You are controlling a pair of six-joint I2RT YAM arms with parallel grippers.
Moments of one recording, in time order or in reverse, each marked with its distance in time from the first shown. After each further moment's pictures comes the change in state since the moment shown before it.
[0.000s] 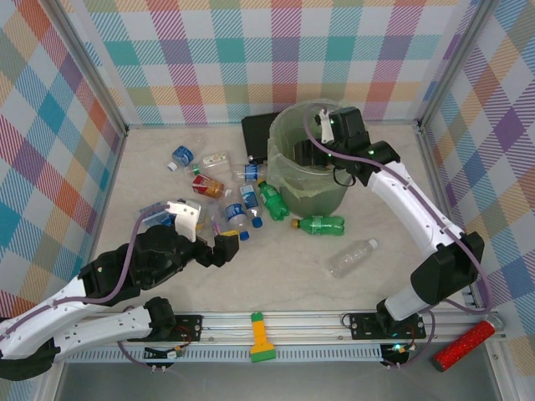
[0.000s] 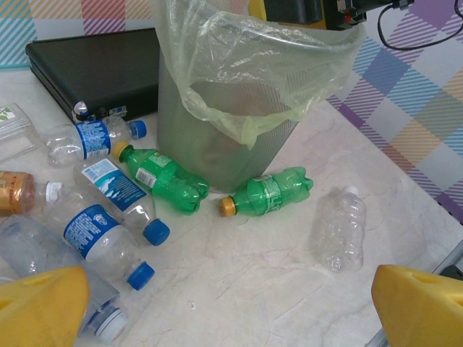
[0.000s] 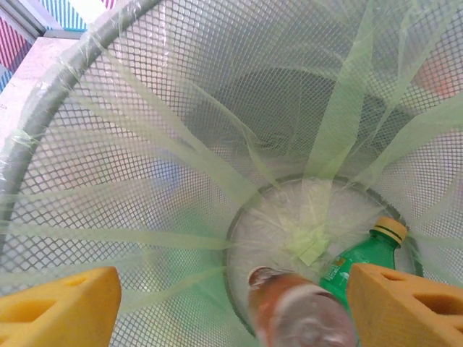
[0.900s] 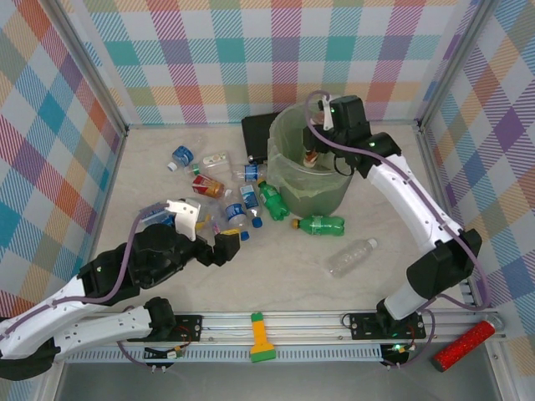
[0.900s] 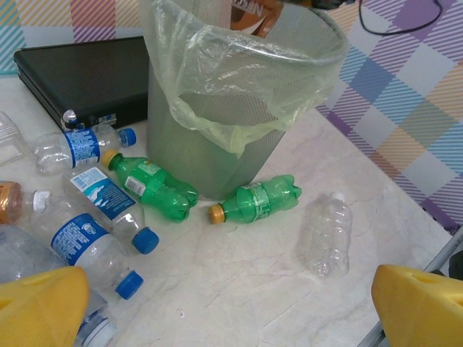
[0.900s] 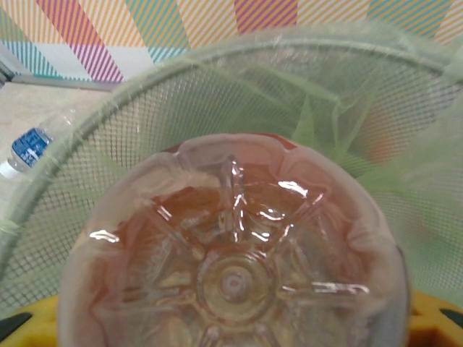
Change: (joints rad) left arm 0.000 -0.005 0.011 0.022 0.017 0.000; right arm 0.000 0.050 0.104 0.006 0.116 -0.021
